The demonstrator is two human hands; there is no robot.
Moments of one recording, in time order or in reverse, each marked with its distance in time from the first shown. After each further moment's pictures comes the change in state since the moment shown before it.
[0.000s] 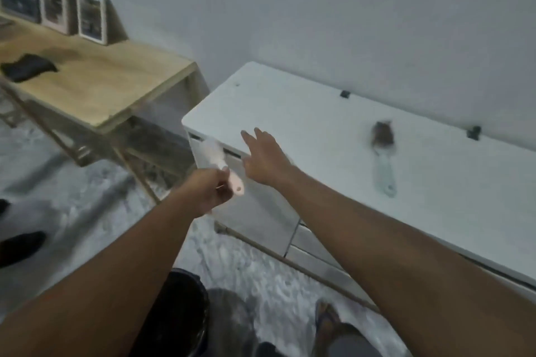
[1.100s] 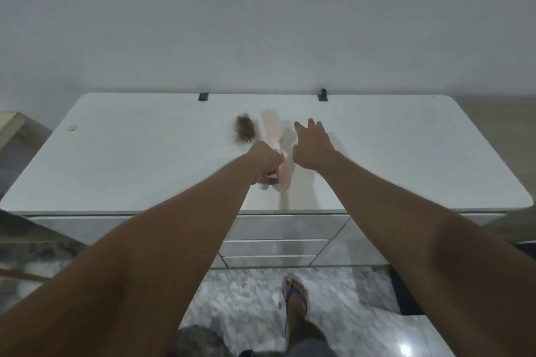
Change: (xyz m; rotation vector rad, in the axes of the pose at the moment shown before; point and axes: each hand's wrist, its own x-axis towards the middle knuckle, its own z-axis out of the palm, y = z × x) left_hand -0.013 -0.031 0.378 0.860 -0.492 0.002; right_hand -0.154 0.315 -0.124 -0.177 0.095 0.756
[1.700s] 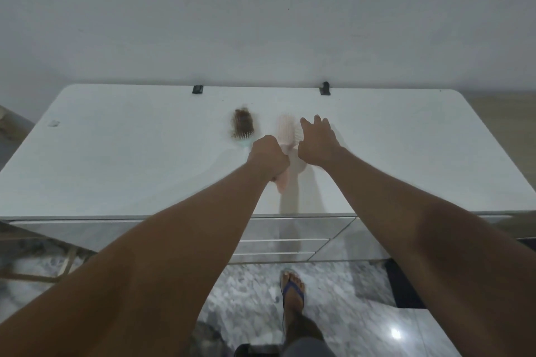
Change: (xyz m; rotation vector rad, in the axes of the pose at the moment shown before) left_hand 0.038 0.001 0.010 0.577 0.198 0.214; right_hand 0.028 0.015 0.016 -0.003 -0.026 0.051
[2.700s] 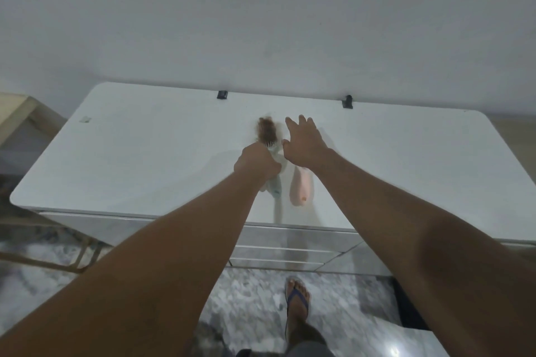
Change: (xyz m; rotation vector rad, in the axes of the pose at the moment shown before) left_hand 0.001 -0.047 -0.042 -0.067 0.051 -0.146; right_hand 0.012 -0.079 -0.013 0.030 -0.007 -0.179
